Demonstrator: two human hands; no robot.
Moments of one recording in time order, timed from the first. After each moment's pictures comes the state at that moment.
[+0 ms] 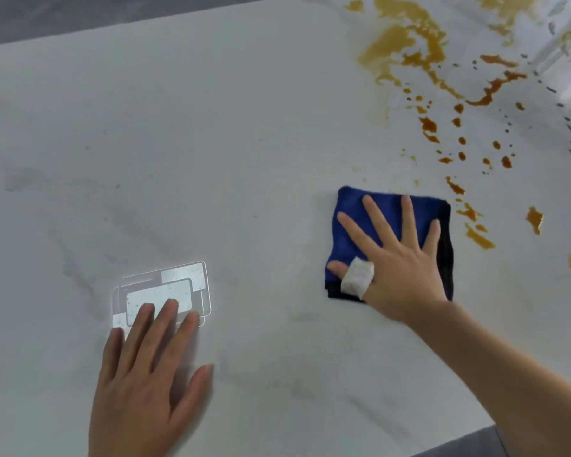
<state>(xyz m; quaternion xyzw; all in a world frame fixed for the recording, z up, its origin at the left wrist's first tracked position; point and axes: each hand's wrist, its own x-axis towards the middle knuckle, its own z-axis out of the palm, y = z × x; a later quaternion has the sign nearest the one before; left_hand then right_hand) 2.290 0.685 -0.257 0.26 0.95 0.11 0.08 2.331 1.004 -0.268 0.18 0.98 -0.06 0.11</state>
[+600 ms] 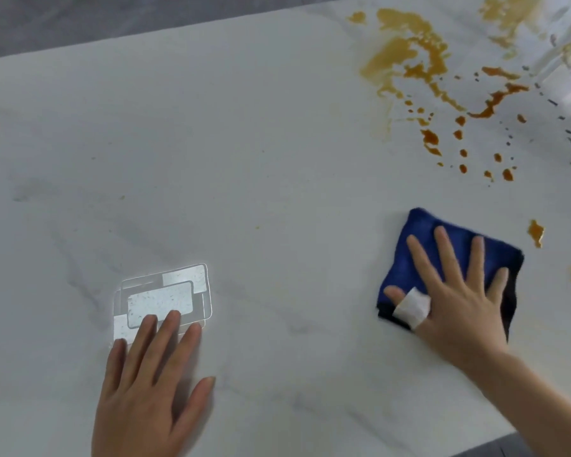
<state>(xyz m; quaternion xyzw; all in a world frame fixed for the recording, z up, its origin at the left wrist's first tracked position) 2.288 0.682 -0.261 0.30 0.95 0.11 0.05 2.383 1.030 -0.254 0.28 0.94 -0.06 0.16</state>
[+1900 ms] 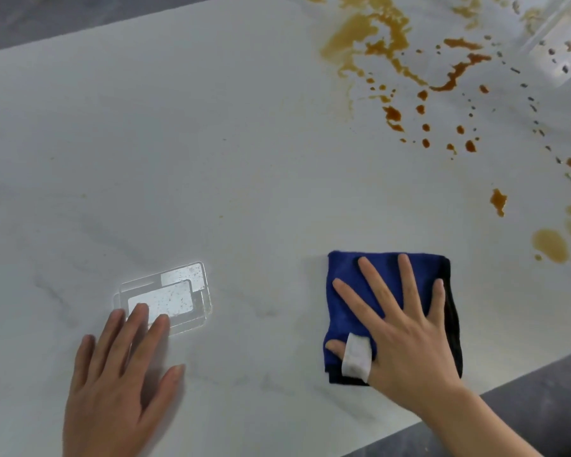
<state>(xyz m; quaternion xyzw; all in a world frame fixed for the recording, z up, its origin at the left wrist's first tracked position) 2.293 0.690 -0.251 0.26 0.96 0.09 0.09 2.421 0.979 -0.249 0.16 0.98 -0.05 0.13</state>
